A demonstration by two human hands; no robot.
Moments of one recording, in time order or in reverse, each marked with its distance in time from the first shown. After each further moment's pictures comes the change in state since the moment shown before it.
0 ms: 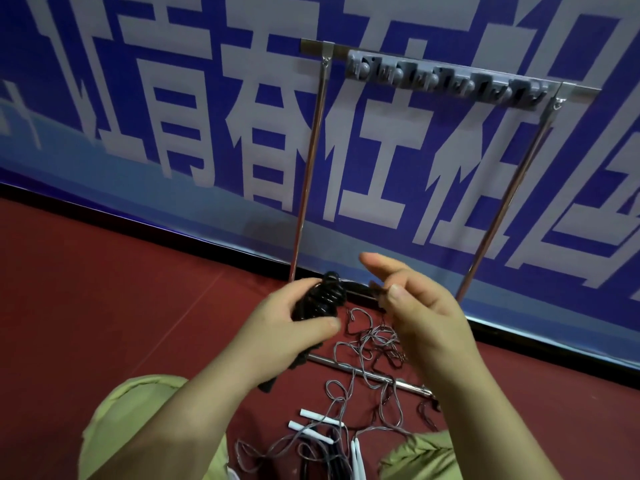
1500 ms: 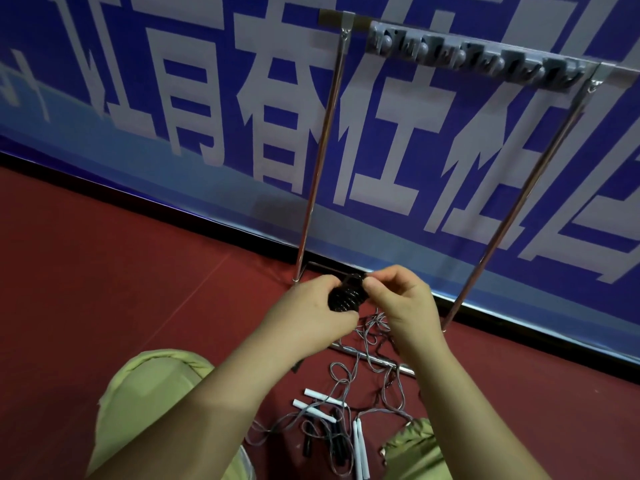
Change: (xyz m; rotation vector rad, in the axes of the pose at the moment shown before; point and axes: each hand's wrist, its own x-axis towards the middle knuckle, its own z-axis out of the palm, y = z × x) left_hand 0.023 -0.014 0.014 0.679 0.054 -0.139; right_hand 0.025 0.068 0.003 -0.164 0.201 0.149
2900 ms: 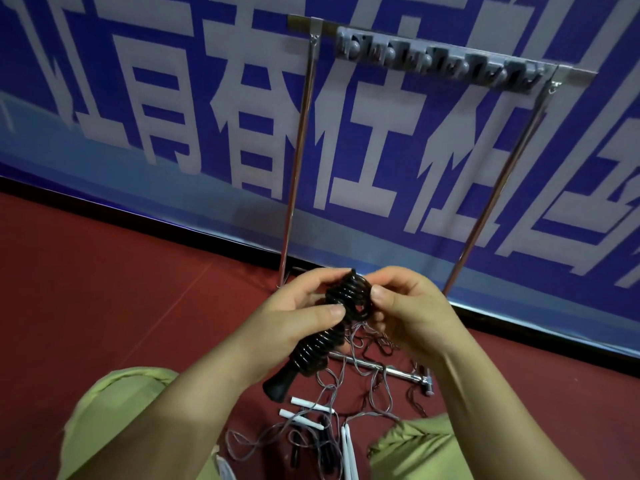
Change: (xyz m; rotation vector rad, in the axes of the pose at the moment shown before) left_hand -0.013 0.011 -0.004 -0.973 -0.319 0.201; right_hand -0.004 -0.030 -0.040 0.434 -0.380 0.147
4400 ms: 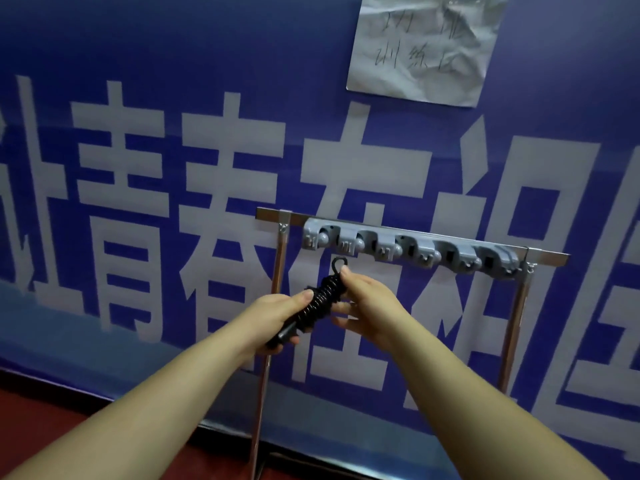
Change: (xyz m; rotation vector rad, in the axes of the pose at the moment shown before) left_hand 0.290 0.167 -0.099 0.423 0.248 -0.064; right_hand 0.285 -0.180 -0.064 -0.287 0.267 -0.029
